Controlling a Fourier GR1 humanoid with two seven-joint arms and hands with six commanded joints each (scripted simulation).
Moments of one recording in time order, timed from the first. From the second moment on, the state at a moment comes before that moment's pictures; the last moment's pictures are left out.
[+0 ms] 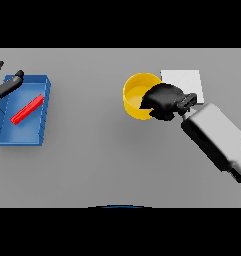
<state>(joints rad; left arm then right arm) -0.47 0.54 0.03 -1.20 -0.15 -0.15 0.43 -0.73 -0.47 0.57 -1.32 0.77 0.60 -0.07</state>
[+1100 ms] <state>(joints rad) -0.45 0.54 0.03 -1.29 -0.13 -0.14 0.56 -0.88 -0.50 0.44 -0.71 0.82 0.26 -0.19</state>
